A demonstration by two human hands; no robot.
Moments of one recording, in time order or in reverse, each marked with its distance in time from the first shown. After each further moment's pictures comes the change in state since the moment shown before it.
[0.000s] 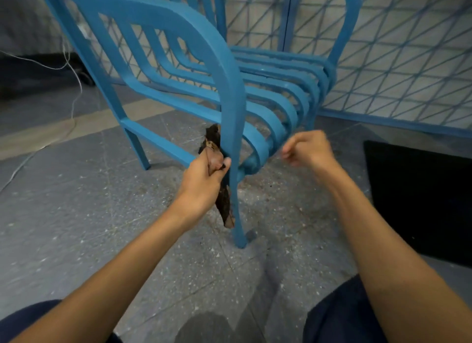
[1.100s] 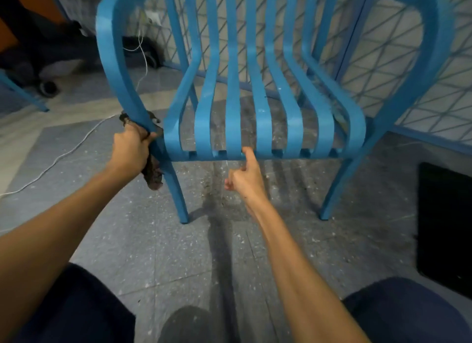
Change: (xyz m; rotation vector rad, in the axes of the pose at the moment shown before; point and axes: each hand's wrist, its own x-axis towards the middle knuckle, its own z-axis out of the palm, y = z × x) left_hand 0.000 -0.056 -0.175 0.604 0.434 -0.266; right_hand -0.083 -0.001 0.171 0.222 -0.384 0.014
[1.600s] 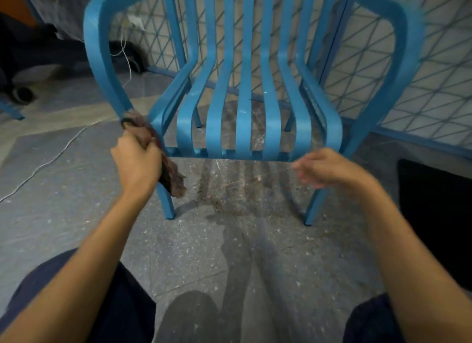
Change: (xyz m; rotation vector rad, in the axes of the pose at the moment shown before) left_hand -0.040 0.032 -0.004 -0.251 0.252 -0.048; right_hand -0.005 -0.047 -0.143 -0.642 -0.041 0.157
